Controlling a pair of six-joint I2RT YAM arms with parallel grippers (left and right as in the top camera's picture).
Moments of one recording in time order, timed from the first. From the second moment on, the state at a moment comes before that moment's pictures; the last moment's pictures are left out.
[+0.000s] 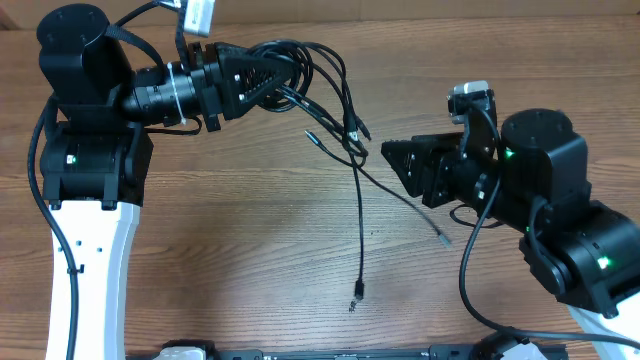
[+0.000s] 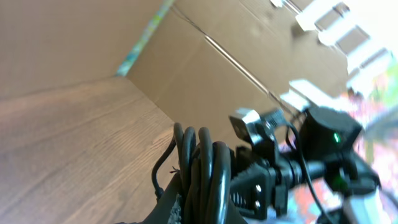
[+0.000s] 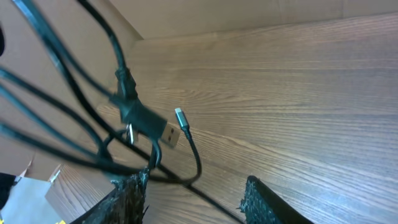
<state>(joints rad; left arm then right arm) -0.04 1.37 1.60 -0.37 1.24 -0.54 0.44 1.08 1.40 -0.85 -0.30 0.42</state>
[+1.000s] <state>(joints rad) -0.04 1.37 1.60 -0.64 1.13 -1.00 0.44 1.06 1.40 -0.85 -0.34 -0.07</state>
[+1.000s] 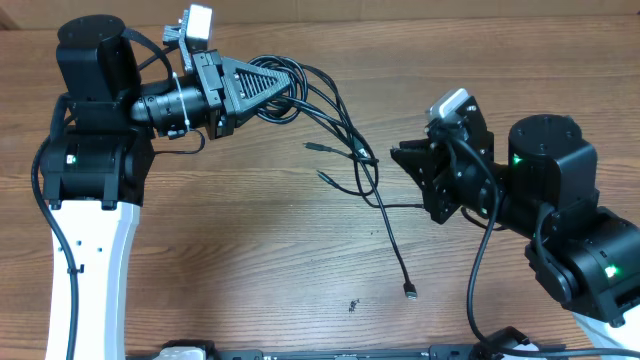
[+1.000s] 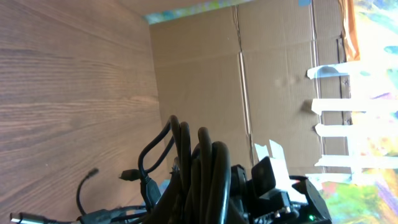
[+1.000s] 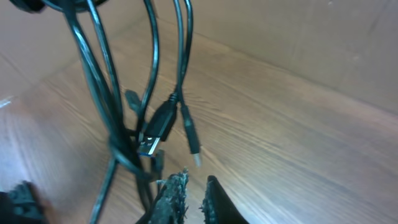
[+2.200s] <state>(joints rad) -0.10 1.37 1.60 -0.64 1.06 -1.14 0.44 1.06 1.40 -0.82 -0.46 -0.24</state>
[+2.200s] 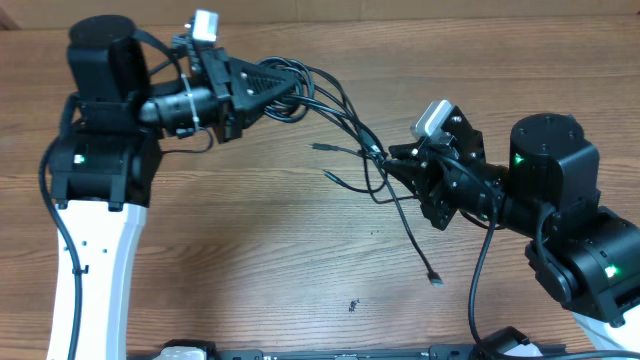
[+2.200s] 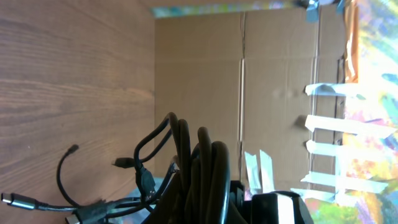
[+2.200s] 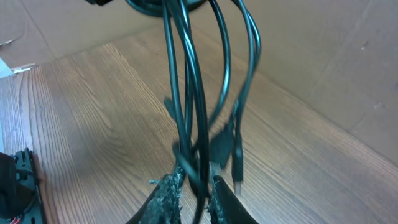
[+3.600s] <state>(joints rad) -0.15 1.37 1.60 -0.86 0.90 -1.10 0.44 1.07 1.40 -0.79 -0.33 -0.30</state>
